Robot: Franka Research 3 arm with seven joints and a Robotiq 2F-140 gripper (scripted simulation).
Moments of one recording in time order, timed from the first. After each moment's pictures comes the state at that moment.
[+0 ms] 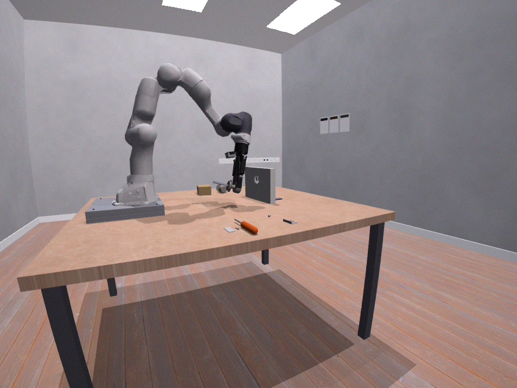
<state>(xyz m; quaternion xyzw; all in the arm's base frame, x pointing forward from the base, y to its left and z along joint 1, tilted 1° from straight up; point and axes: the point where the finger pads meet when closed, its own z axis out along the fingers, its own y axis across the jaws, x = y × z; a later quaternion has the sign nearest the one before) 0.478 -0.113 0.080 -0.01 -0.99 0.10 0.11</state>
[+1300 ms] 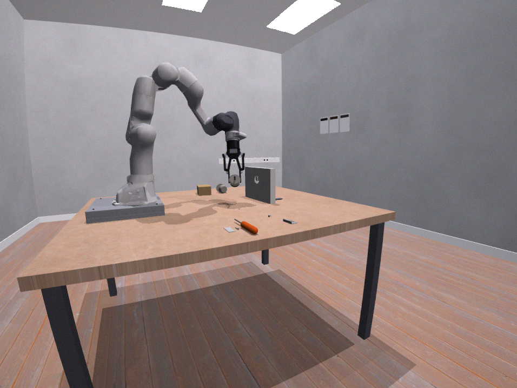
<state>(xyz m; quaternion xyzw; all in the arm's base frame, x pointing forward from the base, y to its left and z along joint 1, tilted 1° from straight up) 0.504 -0.013 0.100 0.56 -0.82 0.10 0.11</state>
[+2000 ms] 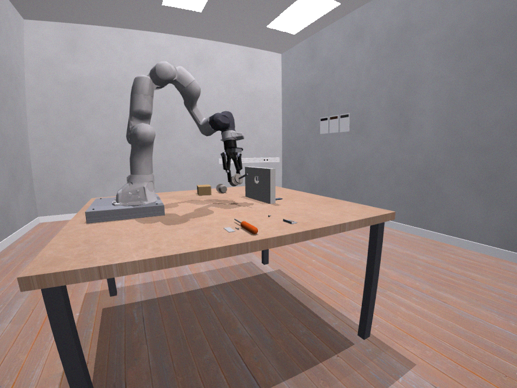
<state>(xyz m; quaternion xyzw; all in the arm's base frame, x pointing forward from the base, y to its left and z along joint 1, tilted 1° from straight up) 0.505 -0.001 0.103 0.77 -0.62 0.10 0.12</state>
